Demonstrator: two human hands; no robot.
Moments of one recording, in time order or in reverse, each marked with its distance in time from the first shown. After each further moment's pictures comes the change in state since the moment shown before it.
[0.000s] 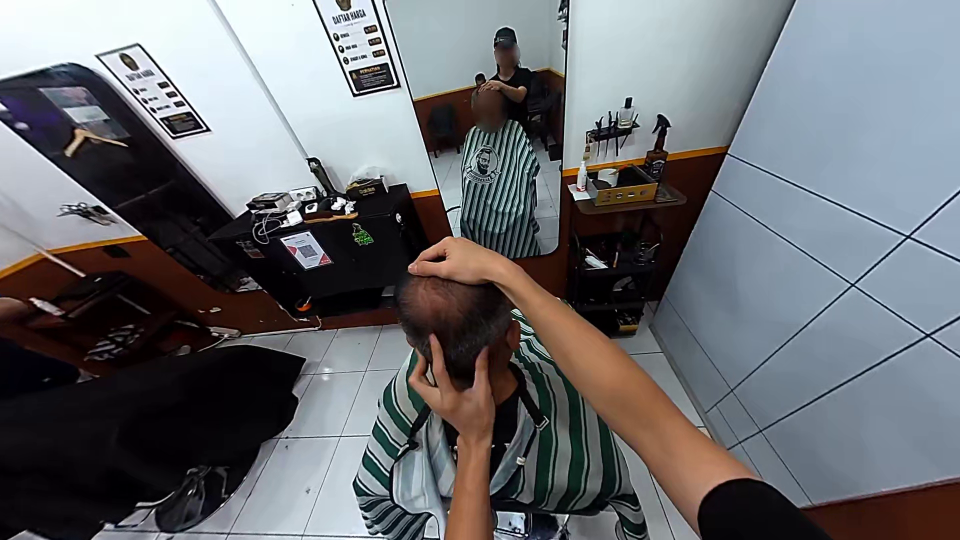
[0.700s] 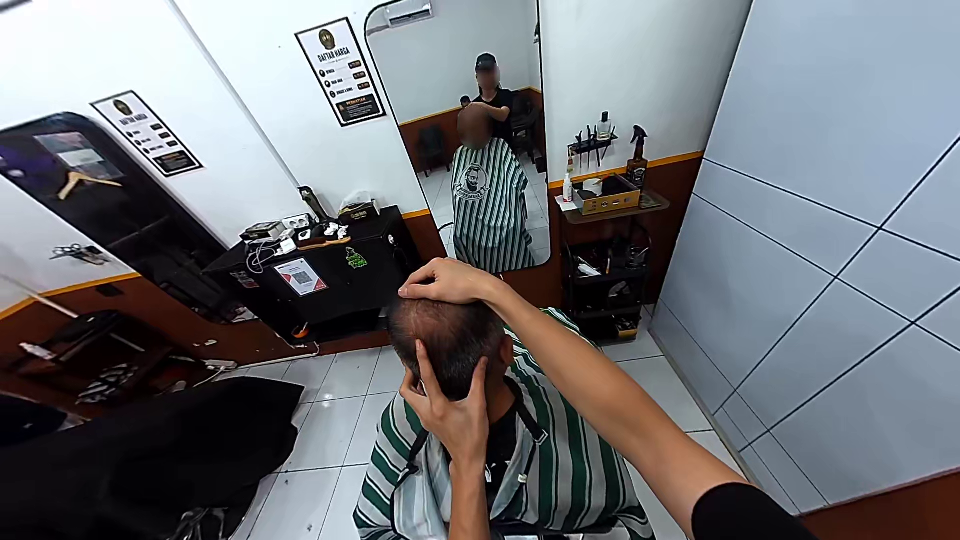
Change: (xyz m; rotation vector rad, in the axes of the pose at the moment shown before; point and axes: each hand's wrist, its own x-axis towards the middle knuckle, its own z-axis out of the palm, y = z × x) left_hand 0.018 0.019 -0.009 0.168 -0.168 -0.076; right_hand -0.004 -0.002 -0.001 -0.022 -0.013 0.003
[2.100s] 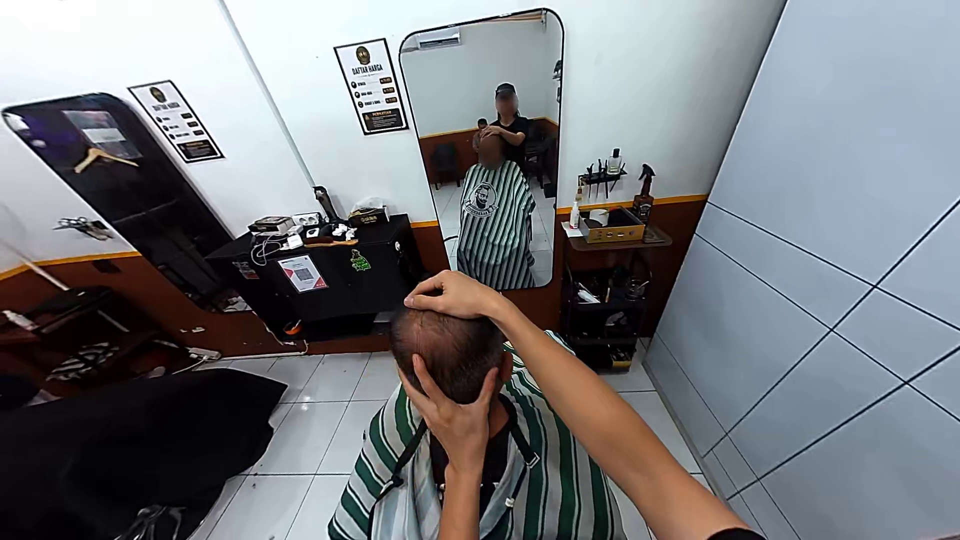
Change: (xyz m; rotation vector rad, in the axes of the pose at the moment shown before) left_hand -0.004 -0.009 0.019 0.011 0.031 0.011; right_hand 0.000 -0.009 0.002 0.029 0.012 0.036
